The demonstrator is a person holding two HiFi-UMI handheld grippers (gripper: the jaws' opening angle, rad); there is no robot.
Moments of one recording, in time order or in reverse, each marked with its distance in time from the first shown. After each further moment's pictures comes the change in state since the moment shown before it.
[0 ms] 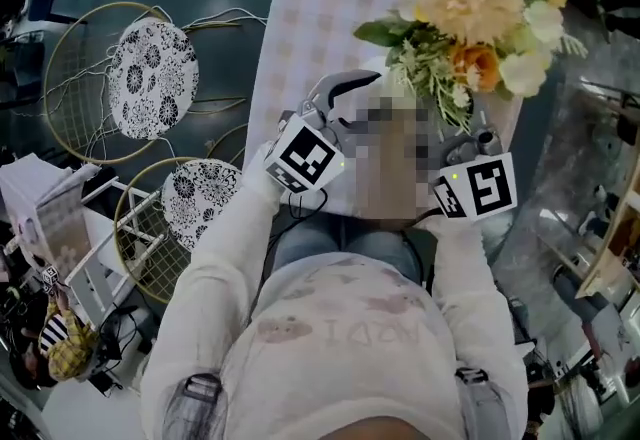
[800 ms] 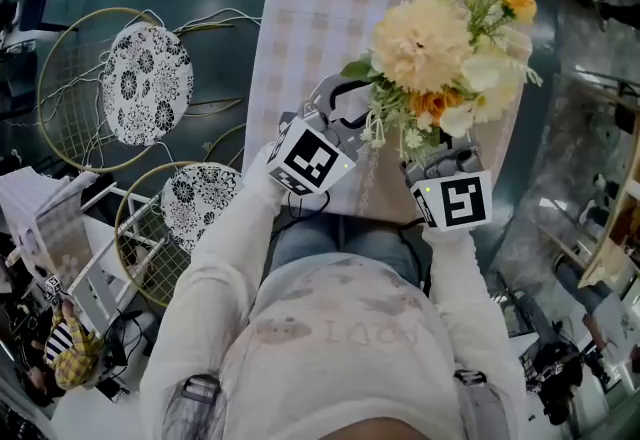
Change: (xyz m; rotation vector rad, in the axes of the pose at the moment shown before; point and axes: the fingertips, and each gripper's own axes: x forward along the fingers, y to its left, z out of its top) left arm 0.004 -0.001 -0.004 0.021 0.003 -0.005; right arm -0.017 0.013 -0.045 -0.150 0.138 -0.067
